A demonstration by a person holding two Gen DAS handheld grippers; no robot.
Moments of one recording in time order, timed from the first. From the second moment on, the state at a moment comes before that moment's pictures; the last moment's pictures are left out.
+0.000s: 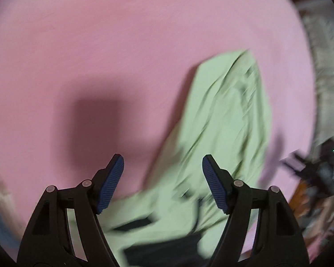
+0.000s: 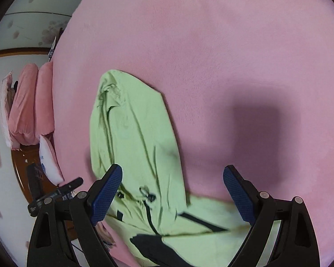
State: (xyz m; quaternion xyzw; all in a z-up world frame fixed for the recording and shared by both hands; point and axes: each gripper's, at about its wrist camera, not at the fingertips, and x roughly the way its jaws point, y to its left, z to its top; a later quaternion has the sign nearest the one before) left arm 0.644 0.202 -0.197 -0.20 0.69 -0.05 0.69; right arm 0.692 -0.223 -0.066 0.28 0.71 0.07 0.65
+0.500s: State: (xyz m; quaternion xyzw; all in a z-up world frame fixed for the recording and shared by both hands) left arm 0.703 0.150 -0.267 -0.24 0.65 -0.08 0.72; right arm 0.769 -0.229 -0.107 0.36 0.63 0.16 0.67
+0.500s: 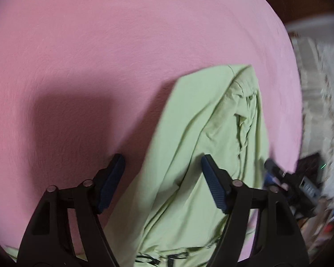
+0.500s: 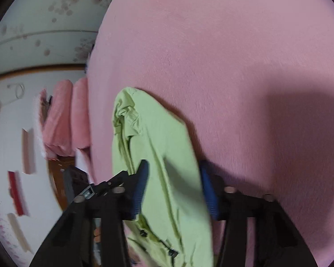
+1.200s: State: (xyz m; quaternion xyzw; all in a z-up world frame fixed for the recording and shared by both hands) left arm 0.600 0.134 -0.107 -0.07 0.51 -0.31 0.80; right arm 0.700 -0.192 0.056 0.19 0.50 0.41 0.74
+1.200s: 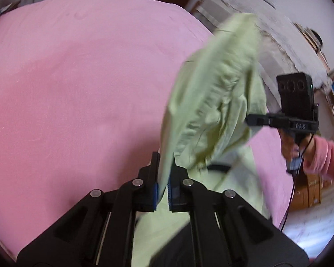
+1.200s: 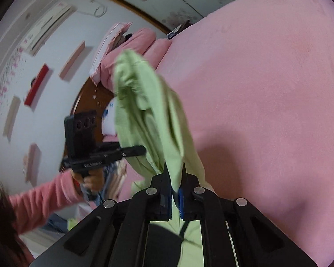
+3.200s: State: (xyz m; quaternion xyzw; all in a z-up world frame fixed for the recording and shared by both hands) left arm 0.520 0.072 -0.239 -0.22 0.55 0.04 0.81; right arm 0.591 -0.002 -0.163 0.28 0.56 0.15 0.76
